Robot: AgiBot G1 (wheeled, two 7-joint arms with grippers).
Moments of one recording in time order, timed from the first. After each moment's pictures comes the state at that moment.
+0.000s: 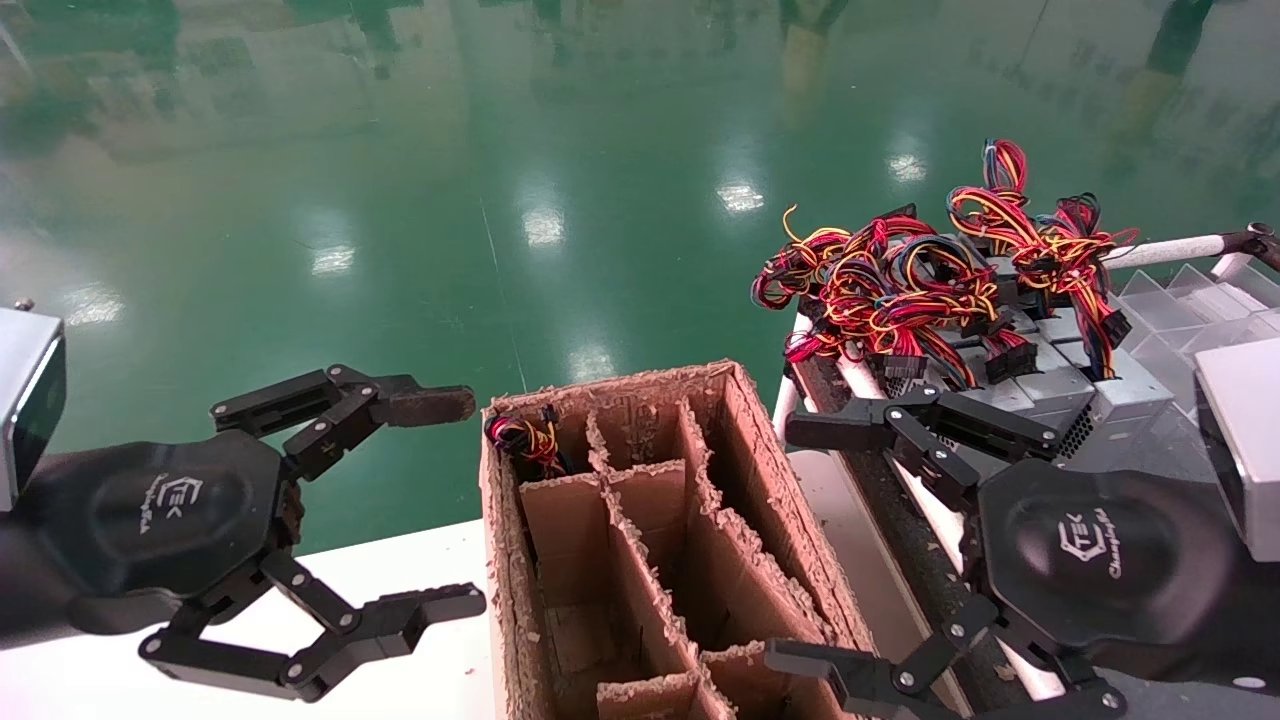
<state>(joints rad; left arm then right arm) -1.09 0.56 0.39 -1.24 0.64 1.44 -0.12 1.08 -0.61 -0.28 1.28 -0.73 -1.49 0.19</state>
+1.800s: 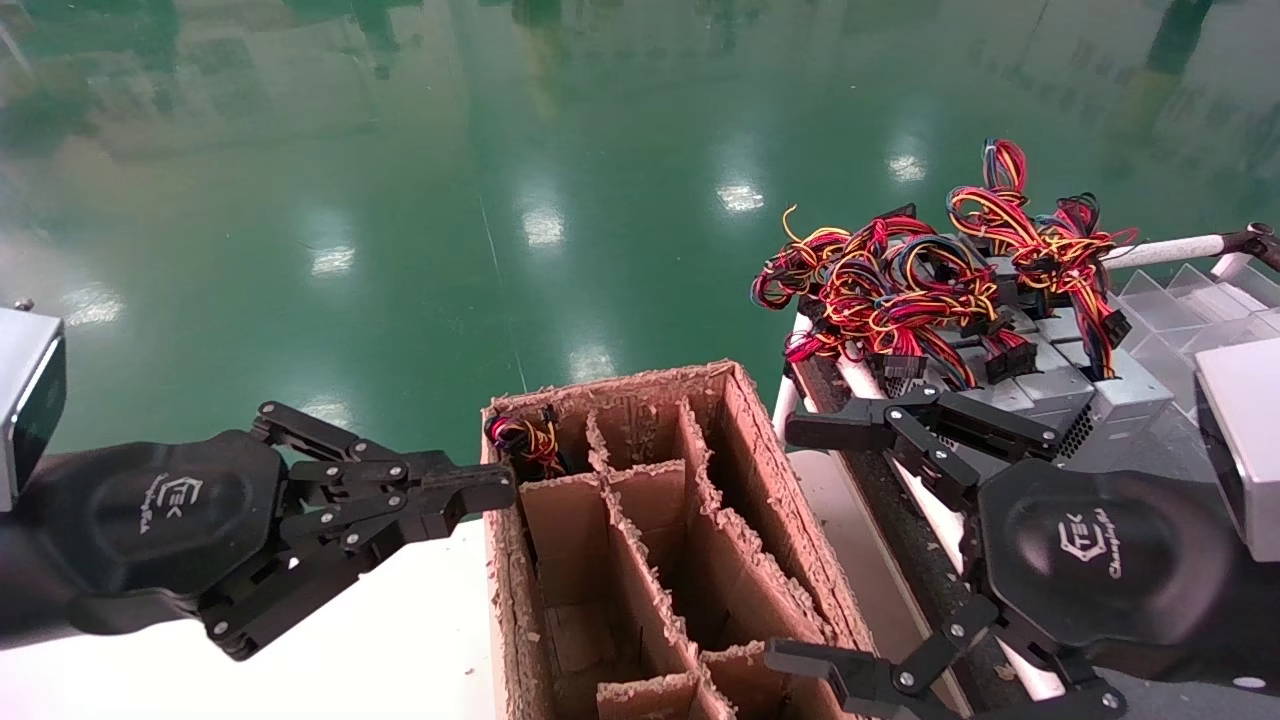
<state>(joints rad) -1.09 0.56 0.39 -1.24 0.64 1.44 -0.12 1.08 -0.61 -0.28 1.28 -0.73 -1.49 0.19</state>
